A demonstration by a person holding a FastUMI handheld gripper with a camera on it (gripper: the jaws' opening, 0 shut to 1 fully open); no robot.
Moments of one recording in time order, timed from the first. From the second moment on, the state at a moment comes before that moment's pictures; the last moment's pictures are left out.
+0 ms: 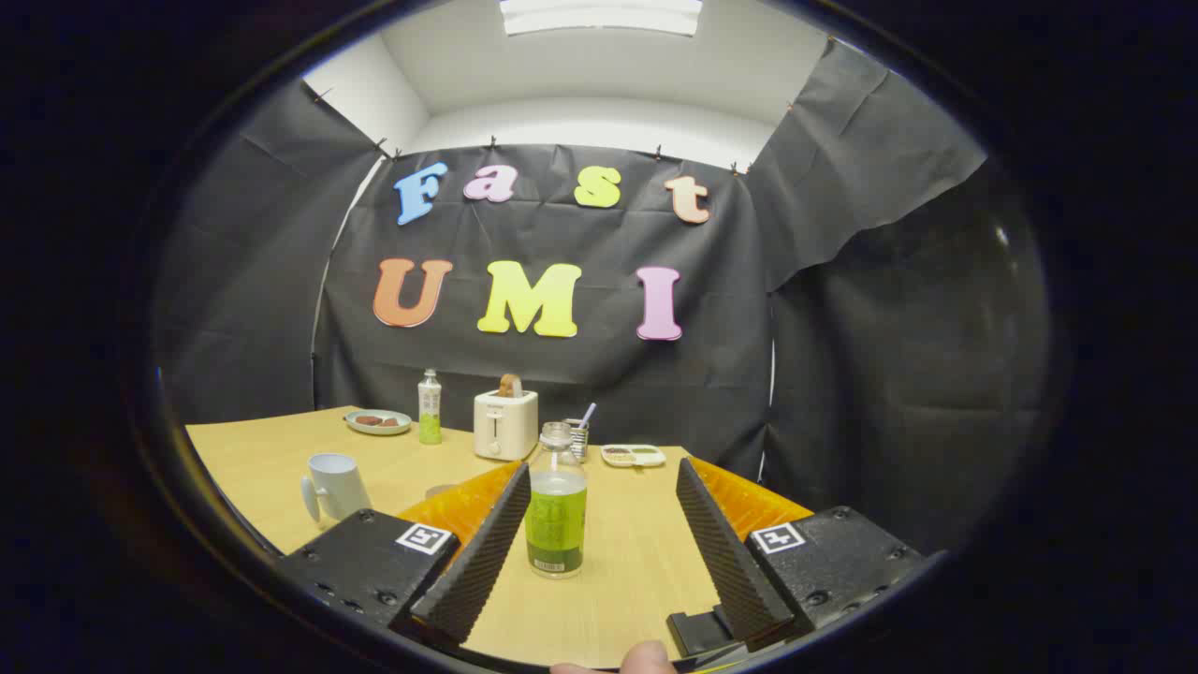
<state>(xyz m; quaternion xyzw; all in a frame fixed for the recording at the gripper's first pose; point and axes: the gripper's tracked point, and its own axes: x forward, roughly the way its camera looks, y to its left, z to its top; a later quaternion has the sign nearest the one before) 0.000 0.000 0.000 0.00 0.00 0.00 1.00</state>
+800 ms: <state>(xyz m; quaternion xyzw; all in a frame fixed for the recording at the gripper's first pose) 0.005 0.012 0.000 0.00 0.01 0.02 1.00</state>
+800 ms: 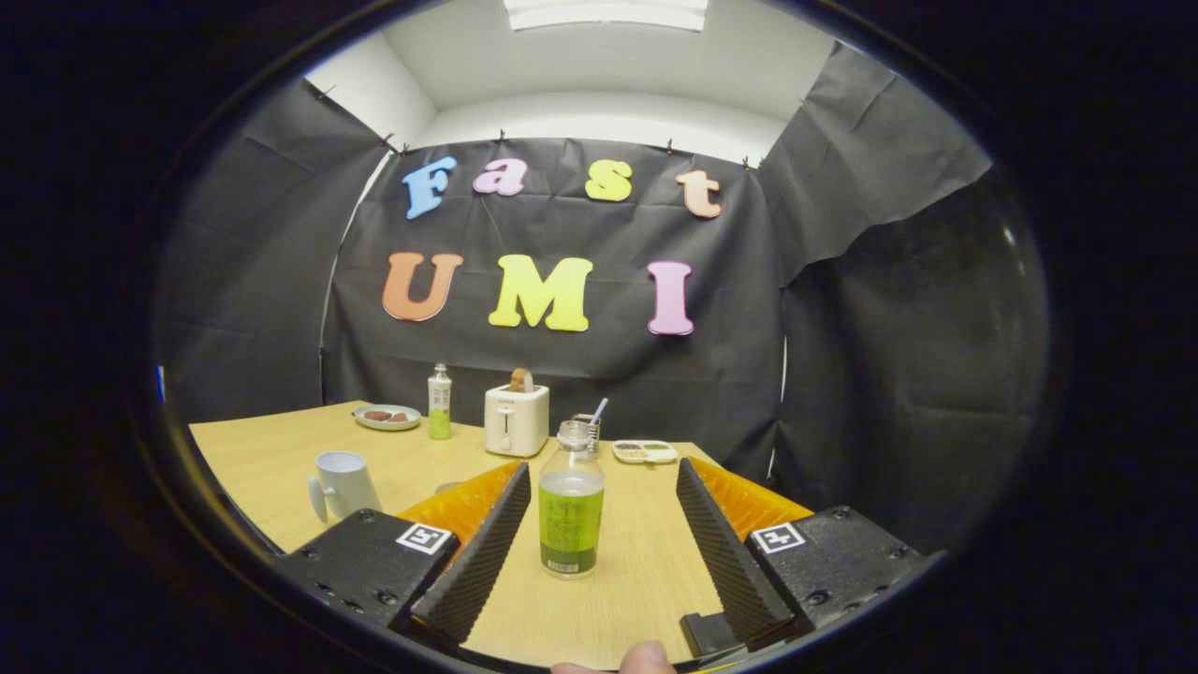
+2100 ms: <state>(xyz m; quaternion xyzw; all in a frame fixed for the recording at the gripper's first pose) 0.051 0.035 -0.057 0.03 0.09 0.04 0.99</state>
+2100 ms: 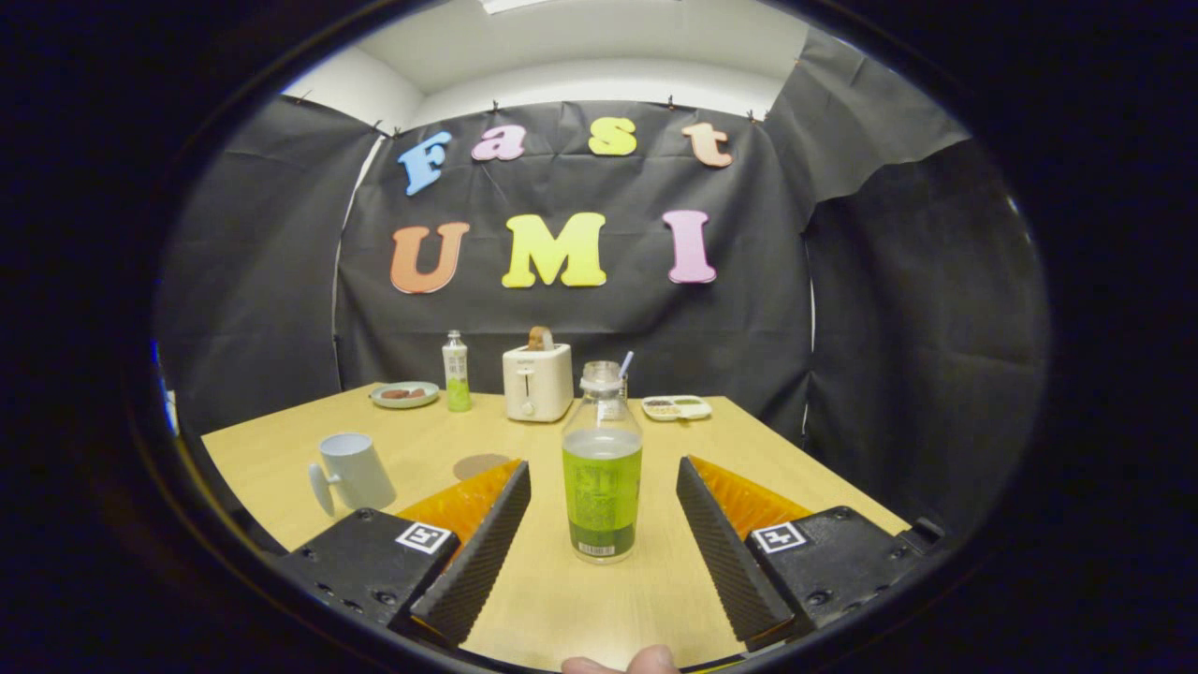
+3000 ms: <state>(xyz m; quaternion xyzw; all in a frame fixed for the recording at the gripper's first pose) 0.129 0.055 -0.109 0.06 0.19 0.02 0.98</state>
